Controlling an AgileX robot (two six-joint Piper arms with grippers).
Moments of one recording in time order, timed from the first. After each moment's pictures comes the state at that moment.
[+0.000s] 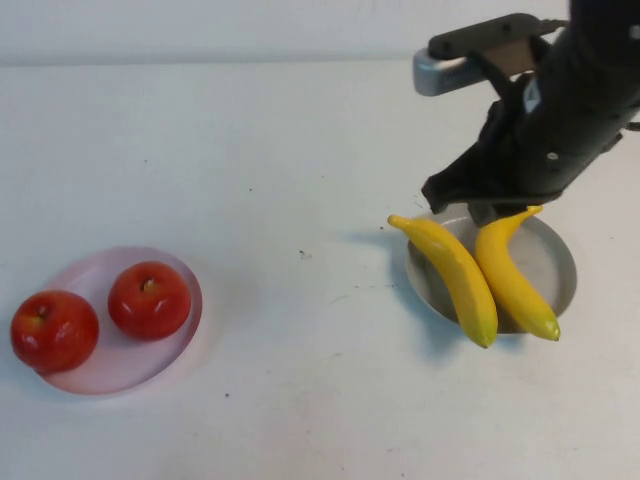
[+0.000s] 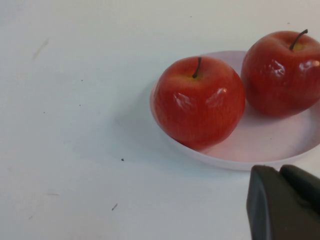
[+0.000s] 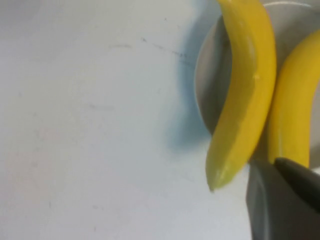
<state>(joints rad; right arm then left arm) 0.59 1.63 -1.60 -0.08 1.23 0.20 -0.12 -0.01 0.03 0.12 0.38 -0.06</state>
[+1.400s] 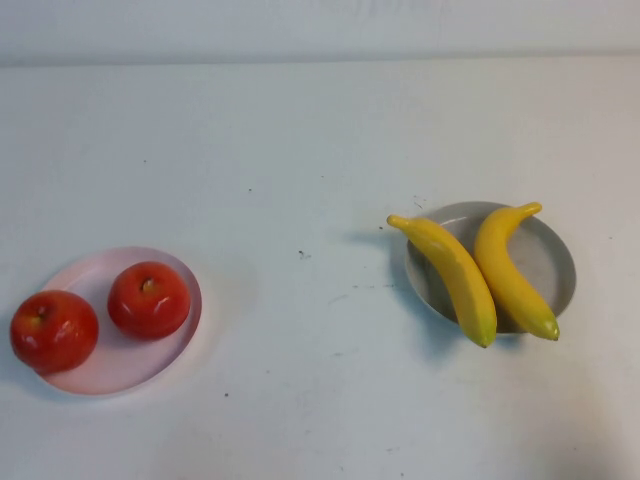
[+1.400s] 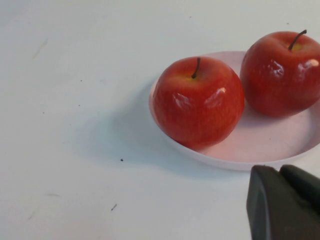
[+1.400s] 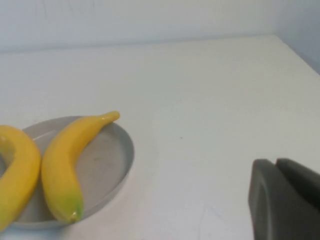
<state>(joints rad) 0.01 0.36 -0.06 -0.06 0.00 0.13 -0.12 -0.01 0.03 0.12 0.38 -0.06</state>
